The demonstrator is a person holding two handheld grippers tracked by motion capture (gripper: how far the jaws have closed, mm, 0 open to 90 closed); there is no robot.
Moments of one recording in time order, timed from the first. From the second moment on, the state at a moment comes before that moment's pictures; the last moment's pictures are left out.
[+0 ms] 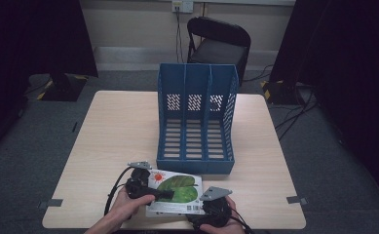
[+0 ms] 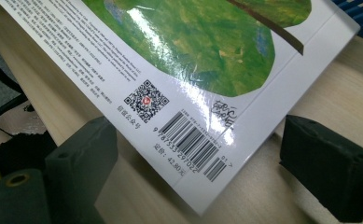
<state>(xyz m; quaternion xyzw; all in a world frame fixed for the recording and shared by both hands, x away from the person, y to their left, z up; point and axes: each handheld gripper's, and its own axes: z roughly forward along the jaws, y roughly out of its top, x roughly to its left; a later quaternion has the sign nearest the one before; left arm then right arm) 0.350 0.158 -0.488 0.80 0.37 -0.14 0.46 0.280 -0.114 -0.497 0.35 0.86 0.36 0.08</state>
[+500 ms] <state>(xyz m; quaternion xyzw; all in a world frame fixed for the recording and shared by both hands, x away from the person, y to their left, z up) 0.350 0.160 -0.486 0.79 0.37 -0.15 0.46 0.279 -0.115 -0.495 0.34 0.87 0.35 0.08</state>
